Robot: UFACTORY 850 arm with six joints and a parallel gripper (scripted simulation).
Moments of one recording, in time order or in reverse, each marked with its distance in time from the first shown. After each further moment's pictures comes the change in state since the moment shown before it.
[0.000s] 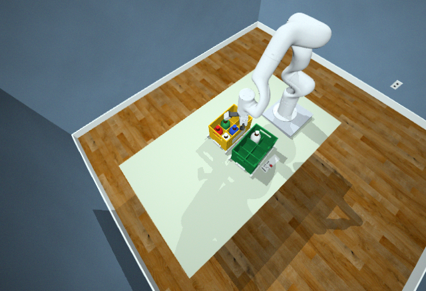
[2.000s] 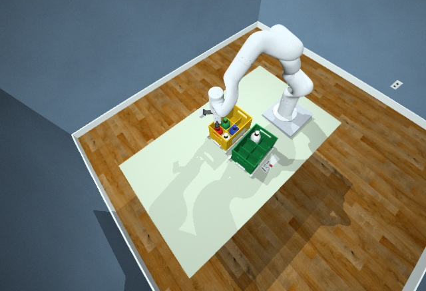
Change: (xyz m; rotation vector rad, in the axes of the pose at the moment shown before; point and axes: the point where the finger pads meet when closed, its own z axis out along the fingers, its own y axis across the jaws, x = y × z) arm 0.164 0.029 0.015 0.000 -0.002 0.000
